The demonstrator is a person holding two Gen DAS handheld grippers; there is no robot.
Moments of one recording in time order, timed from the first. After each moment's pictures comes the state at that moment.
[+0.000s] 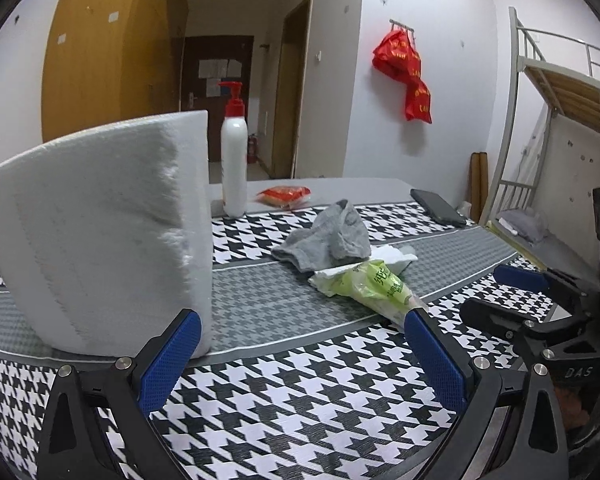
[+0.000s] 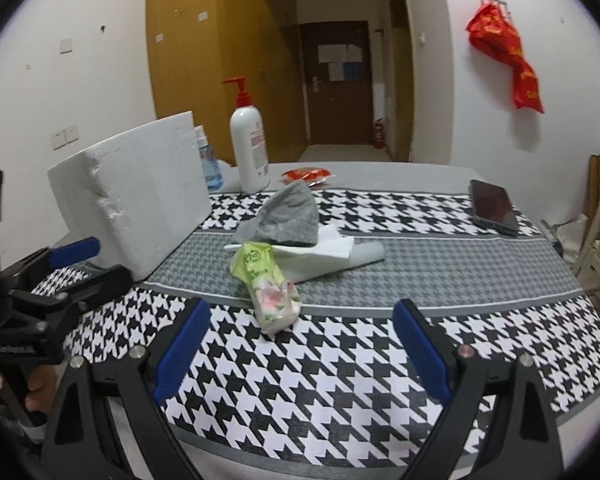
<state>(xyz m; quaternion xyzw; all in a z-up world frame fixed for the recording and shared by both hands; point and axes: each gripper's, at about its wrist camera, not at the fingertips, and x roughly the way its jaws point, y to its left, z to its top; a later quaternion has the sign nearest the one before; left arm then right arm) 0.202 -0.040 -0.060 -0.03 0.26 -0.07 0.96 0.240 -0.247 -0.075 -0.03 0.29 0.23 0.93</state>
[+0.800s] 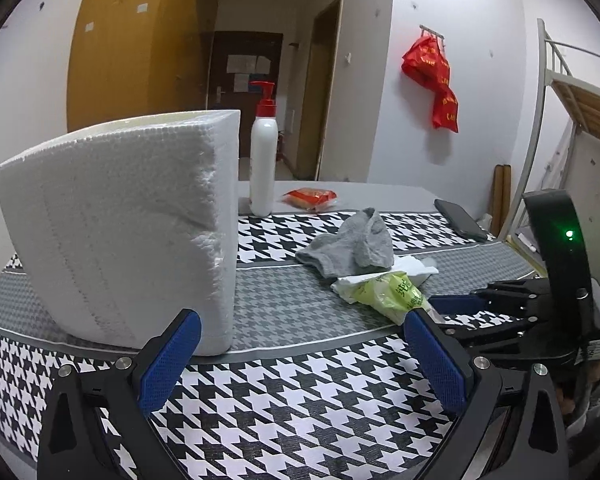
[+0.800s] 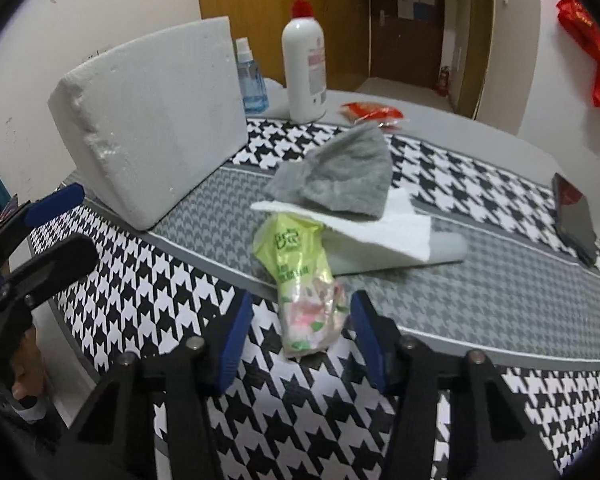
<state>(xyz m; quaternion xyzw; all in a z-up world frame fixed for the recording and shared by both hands) 0.201 -0.031 -0.052 -0.05 0.27 -0.02 0.96 0.301 -0.199 -0.099 -0.11 0.41 0.32 0.85</state>
